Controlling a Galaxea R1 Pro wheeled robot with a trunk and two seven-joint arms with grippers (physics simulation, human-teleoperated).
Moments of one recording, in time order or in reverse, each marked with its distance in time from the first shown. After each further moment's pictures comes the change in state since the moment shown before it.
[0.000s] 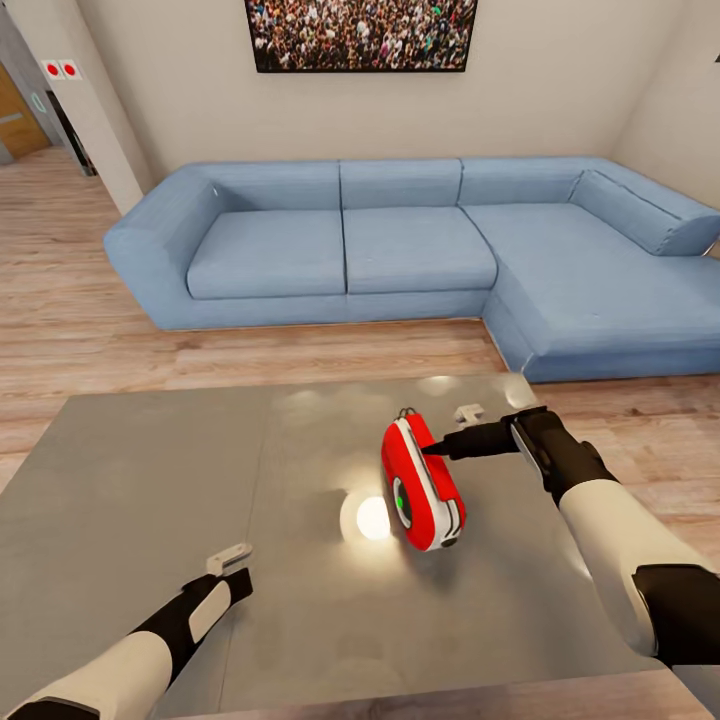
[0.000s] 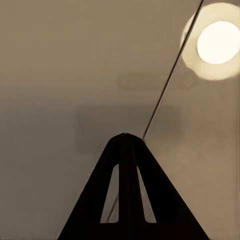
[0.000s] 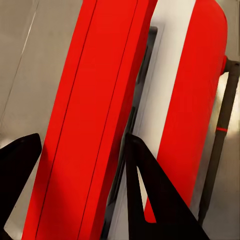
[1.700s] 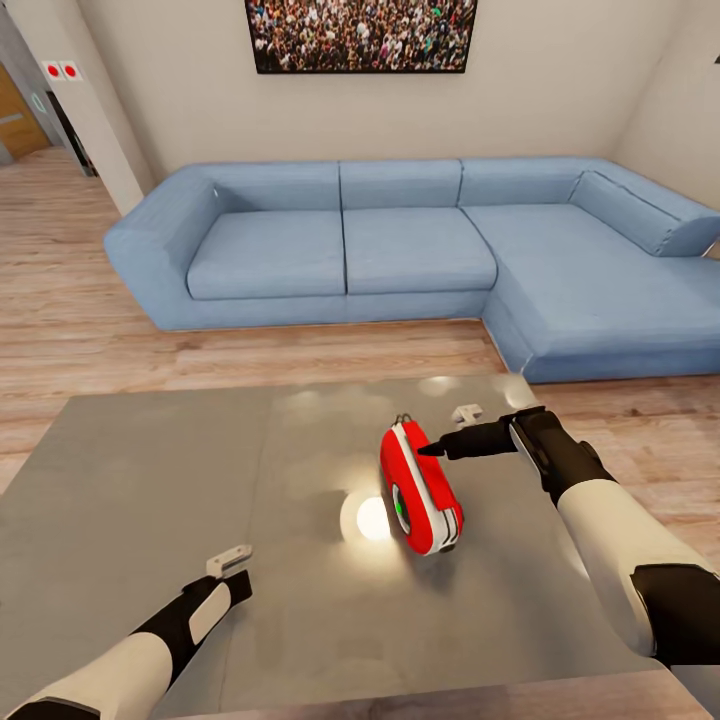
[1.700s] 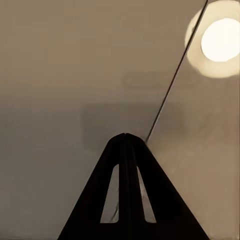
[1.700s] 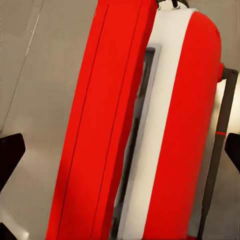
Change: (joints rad) left arm 0.001 0.000 0.000 0.007 -0.008 0.001 0.009; right arm 0.000 0.005 0.004 0.000 -0.005 0.003 -0.001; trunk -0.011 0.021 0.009
